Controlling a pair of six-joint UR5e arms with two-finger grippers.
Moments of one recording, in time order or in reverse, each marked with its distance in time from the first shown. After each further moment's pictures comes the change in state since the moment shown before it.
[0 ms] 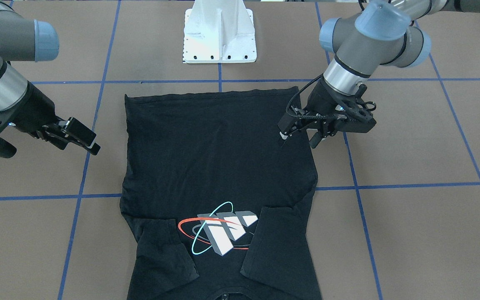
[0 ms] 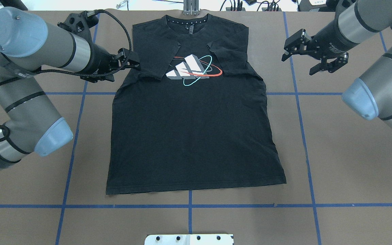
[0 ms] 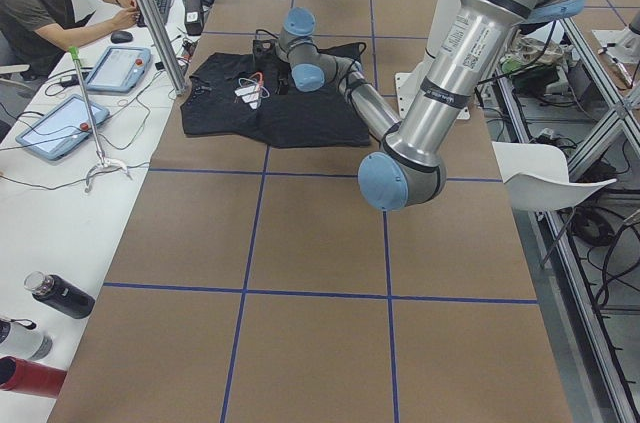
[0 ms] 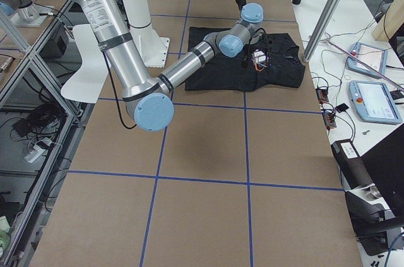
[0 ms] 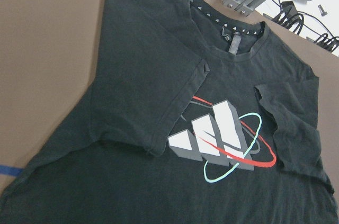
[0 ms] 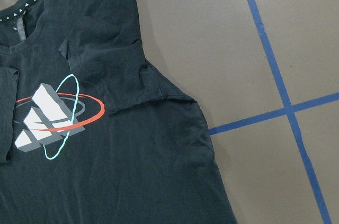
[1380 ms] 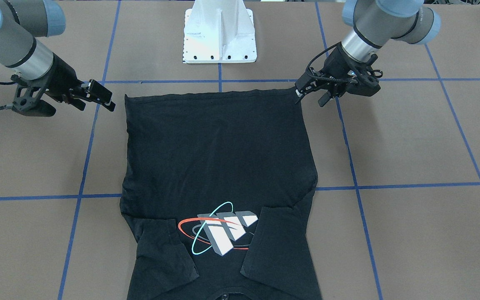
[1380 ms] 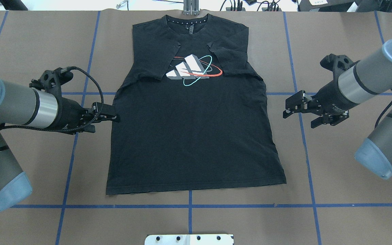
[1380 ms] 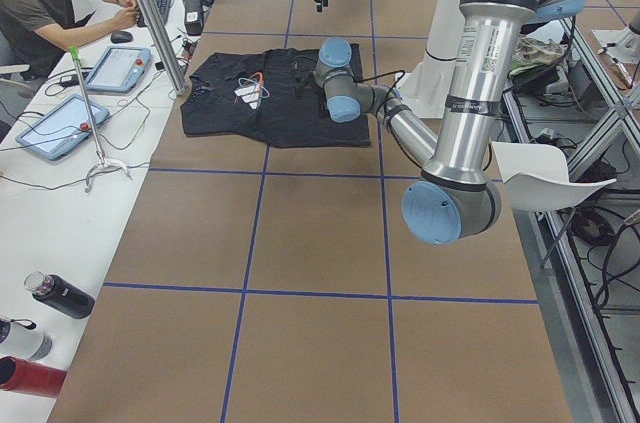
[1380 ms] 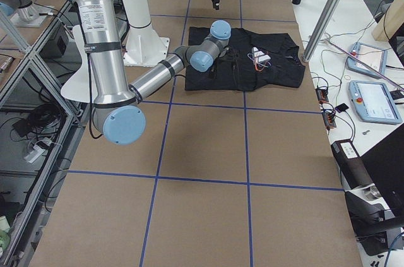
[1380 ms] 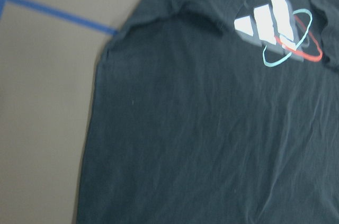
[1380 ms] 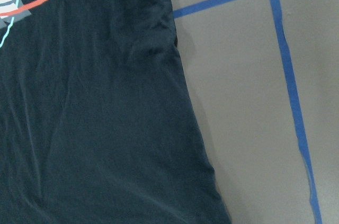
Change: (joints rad) left arm 0.139 0.300 -0.146 -0.224 -0.032 -0.140; right arm -0.196 -0.224 0.137 0.085 0.007 0.010
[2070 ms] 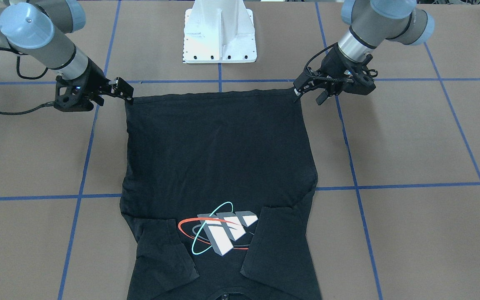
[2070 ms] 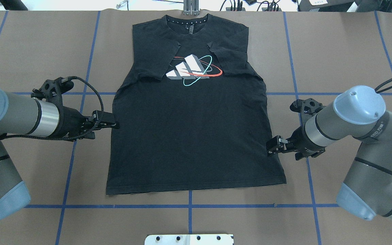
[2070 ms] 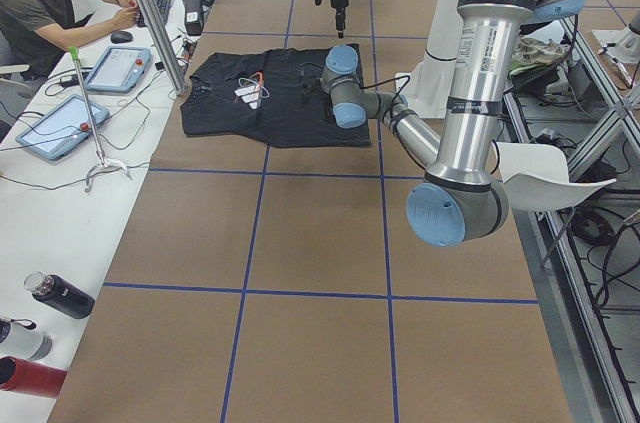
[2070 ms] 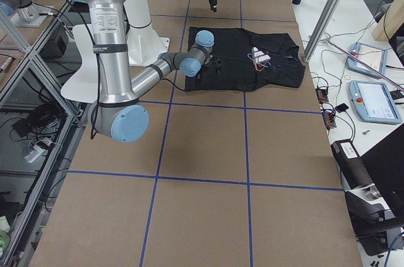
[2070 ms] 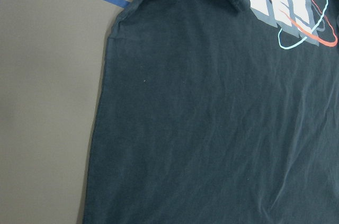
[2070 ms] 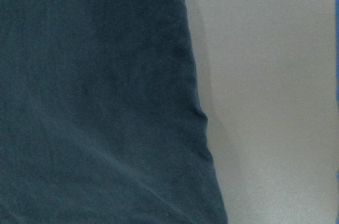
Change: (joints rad) left arm 0.023 0.024 -0.001 -0.014 0.034 -0.007; right arm -0.228 -0.031 -0.037 0.041 -0.172 -0.011
